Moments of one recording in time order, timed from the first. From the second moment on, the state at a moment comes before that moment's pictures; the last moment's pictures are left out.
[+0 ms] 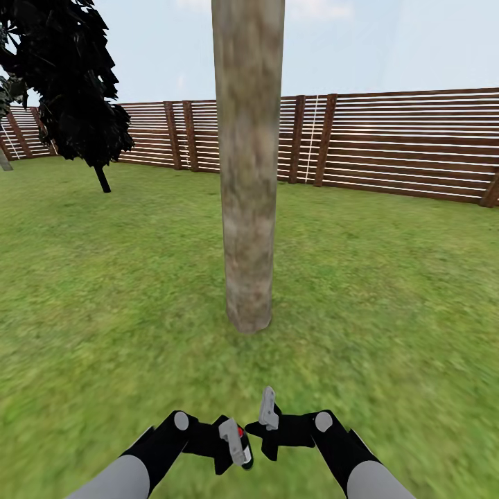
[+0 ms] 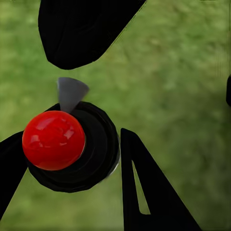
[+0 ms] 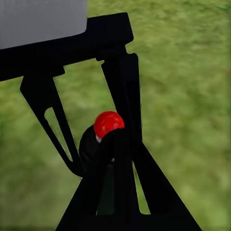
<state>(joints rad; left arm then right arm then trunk) -0.61 -0.11 -0.14 -0.38 -0.68 -0.17 -0.85 -0.58 0.15 -0.10 -0.47 0.79 -0.42 0.90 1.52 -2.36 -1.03</state>
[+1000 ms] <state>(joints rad) -0.61 -0.10 -0.15 -0.37 -0.62 -0.17 -0.87 -0.58 0.15 -0.10 -0.47 0.79 -0.42 0.90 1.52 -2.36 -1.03</state>
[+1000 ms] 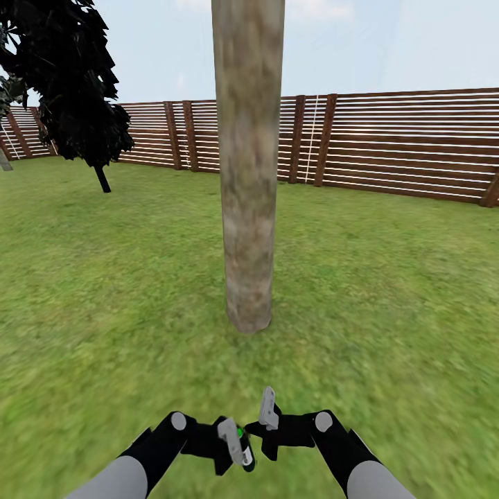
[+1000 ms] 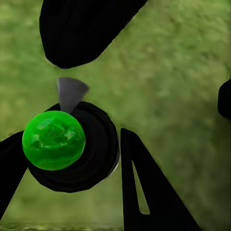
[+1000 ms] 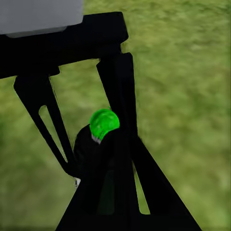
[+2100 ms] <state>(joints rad) -0.56 0.08 0.11 -0.13 -0.17 -0.08 -0.11 -0.52 -0.06 -0.16 -0.05 0.32 -0.43 -0.04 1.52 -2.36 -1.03</state>
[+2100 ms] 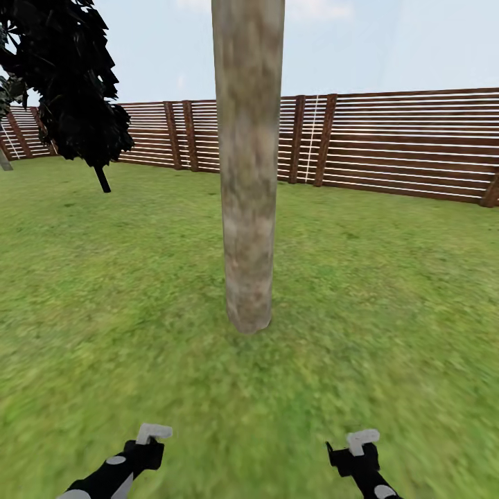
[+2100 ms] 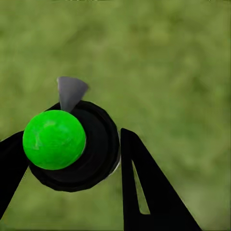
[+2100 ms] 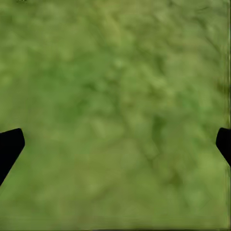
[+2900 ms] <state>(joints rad) -0.54 0.06 0.10 -0.27 -0.17 0.02 -0.11 -0.49 -0.09 -0.17 -0.05 0.30 -0.52 -0.06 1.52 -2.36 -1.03</state>
